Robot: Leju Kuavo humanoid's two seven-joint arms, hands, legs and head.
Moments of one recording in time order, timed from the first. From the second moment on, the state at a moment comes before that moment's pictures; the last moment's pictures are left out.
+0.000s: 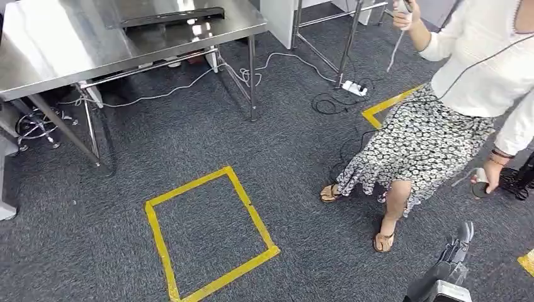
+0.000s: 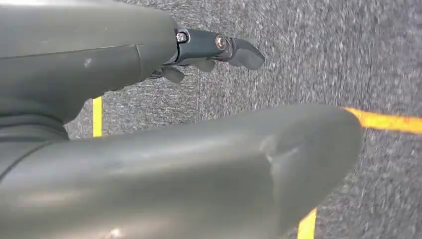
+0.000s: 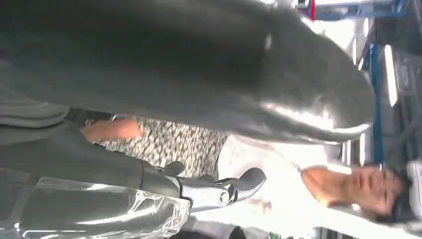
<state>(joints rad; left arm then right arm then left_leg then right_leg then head) -0.08 -0.14 1.08 -0.21 -0.42 0.24 -0.38 0.31 0.18 -0.08 -1.73 0.06 -0.39 -0.67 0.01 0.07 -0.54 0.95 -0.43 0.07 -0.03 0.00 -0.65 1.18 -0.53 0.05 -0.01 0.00</state>
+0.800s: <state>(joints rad) -0.09 -0.14 1.08 -0.21 -0.42 0.25 -0.38 0.31 0.19 -0.09 -1.74 0.06 -0.38 -0.66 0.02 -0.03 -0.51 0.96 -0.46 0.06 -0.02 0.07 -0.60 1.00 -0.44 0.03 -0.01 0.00</state>
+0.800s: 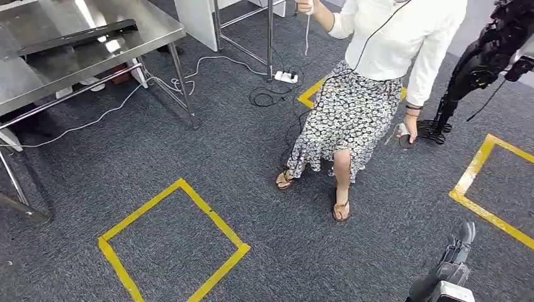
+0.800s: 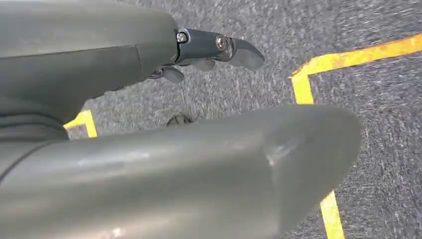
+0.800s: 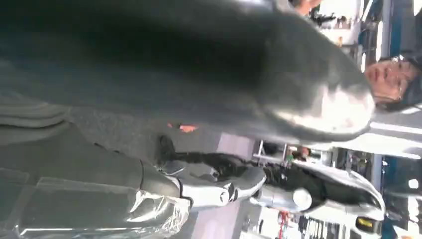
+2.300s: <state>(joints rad) -0.09 -0.14 1.08 -0.21 -0.42 0.25 -0.38 0.32 0.18 -0.10 -1.72 0.03 -0.37 -0.67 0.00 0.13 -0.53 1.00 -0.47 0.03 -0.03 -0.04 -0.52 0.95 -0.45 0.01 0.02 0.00</state>
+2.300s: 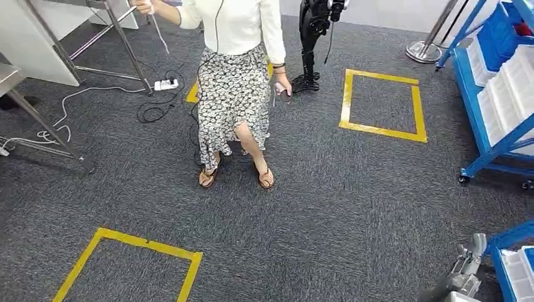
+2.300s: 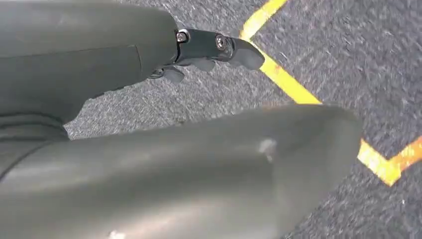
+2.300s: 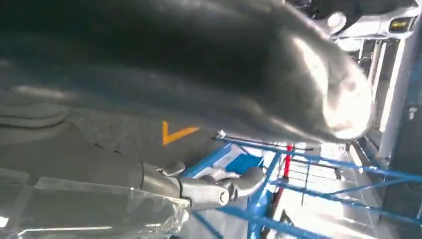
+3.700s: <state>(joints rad) -0.09 -0.14 1.08 -0.21 -0.44 0.24 -0.38 0.32 0.19 -0.13 -1.75 0.03 -0.37 -0.67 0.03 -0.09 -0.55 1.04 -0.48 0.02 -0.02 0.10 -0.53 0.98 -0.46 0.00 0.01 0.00</state>
